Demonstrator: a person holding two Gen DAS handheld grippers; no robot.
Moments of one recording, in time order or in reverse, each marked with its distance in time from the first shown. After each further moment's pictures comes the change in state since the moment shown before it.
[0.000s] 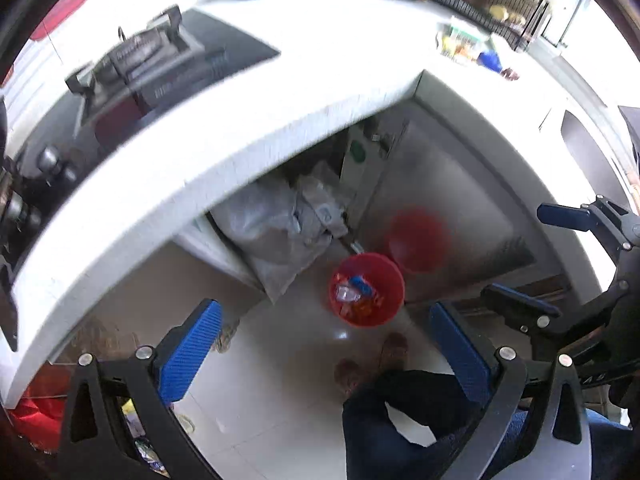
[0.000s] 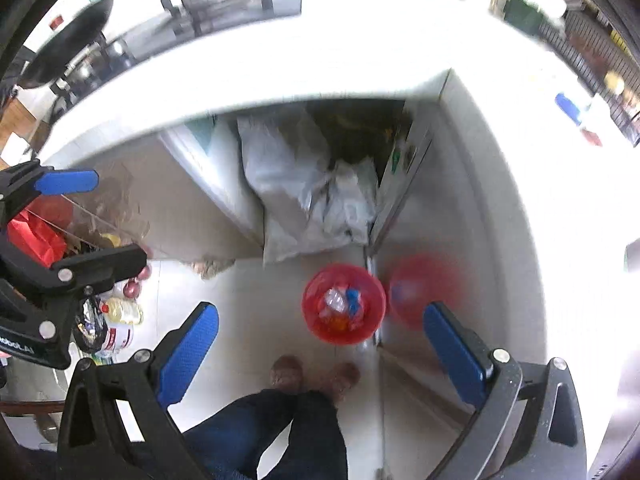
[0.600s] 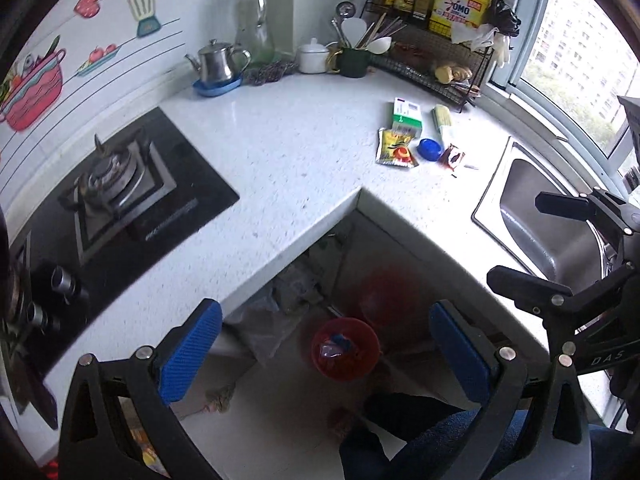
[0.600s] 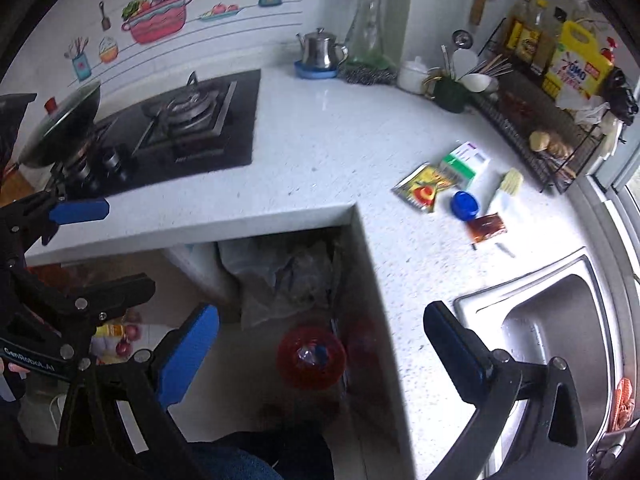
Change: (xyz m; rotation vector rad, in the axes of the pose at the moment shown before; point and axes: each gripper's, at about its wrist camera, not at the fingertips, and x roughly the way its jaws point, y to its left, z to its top) left arm -0.084 -0.035 0.091 0.123 -0.169 -0.070; right arm -0.112 -0.046 0.047 0.079 -0.188 -0.103
